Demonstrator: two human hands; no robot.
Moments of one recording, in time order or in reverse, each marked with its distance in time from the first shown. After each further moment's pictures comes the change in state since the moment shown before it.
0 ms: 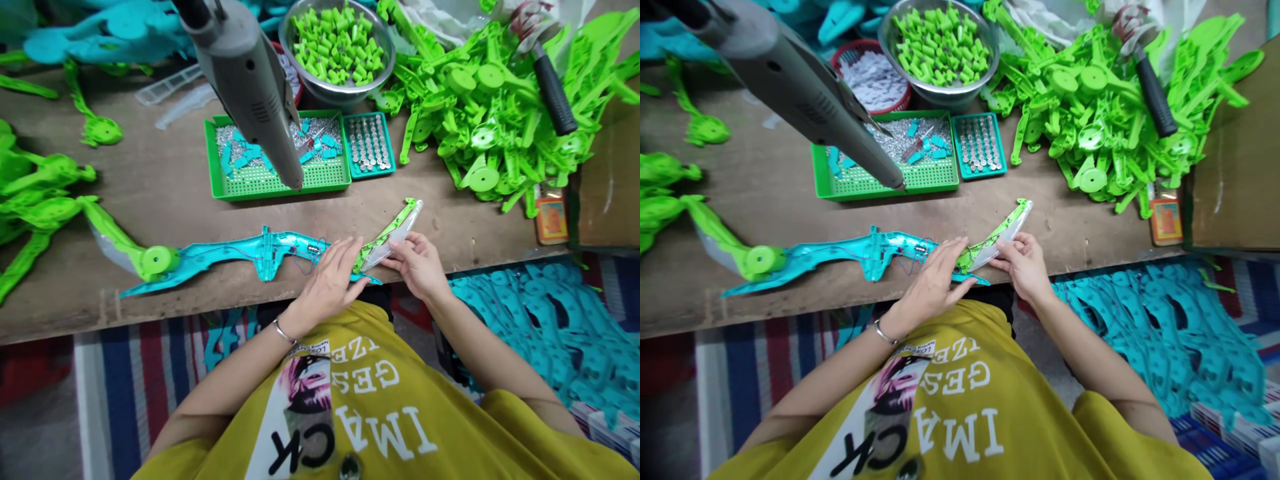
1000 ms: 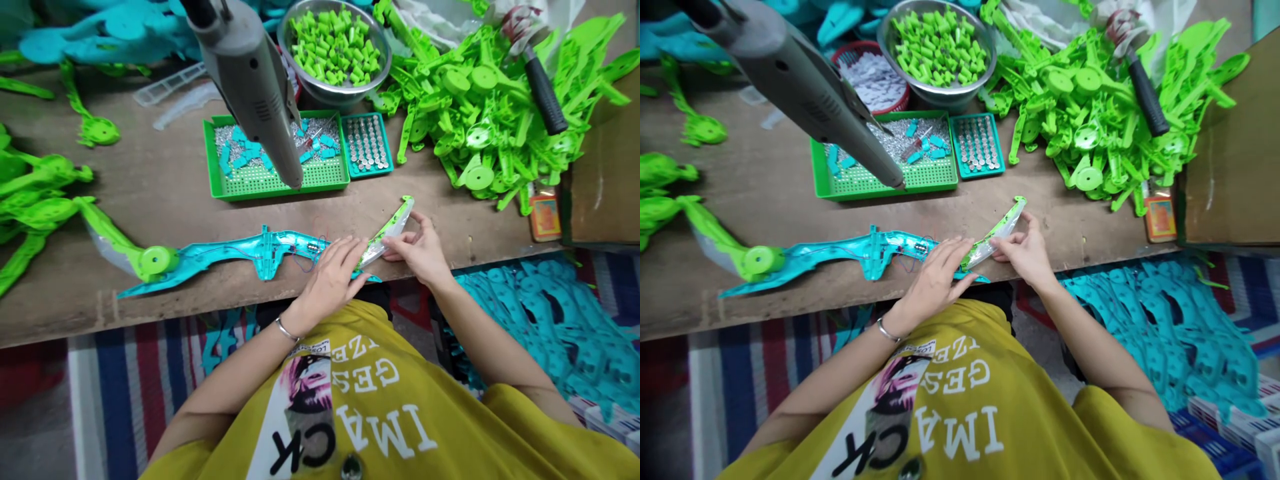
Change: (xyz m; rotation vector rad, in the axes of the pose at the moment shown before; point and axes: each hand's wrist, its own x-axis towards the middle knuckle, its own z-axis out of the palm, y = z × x) left_hand 0.001 -0.002 0.005 0.033 0.027 0.018; right_hand 0.013 -0.019 0.001 -0.305 -0.005 -0.043
